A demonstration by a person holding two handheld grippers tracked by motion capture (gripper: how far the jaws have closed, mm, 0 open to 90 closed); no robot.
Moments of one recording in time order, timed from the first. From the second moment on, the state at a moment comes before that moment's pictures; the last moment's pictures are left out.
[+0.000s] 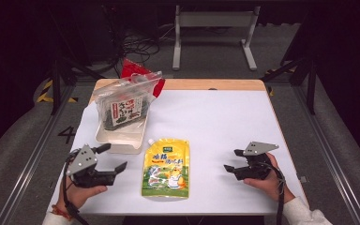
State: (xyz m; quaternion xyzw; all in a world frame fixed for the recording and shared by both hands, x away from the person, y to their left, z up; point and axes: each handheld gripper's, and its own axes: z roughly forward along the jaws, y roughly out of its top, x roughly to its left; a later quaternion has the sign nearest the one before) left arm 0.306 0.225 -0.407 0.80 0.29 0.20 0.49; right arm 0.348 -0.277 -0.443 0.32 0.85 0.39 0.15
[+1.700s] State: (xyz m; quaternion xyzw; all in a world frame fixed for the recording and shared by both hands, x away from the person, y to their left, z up) left arm 0.336 0.171 -0.470 0.85 0.33 0.03 0.41; right arm 0.360 -0.164 -0.457 0.25 0.88 0.39 0.09
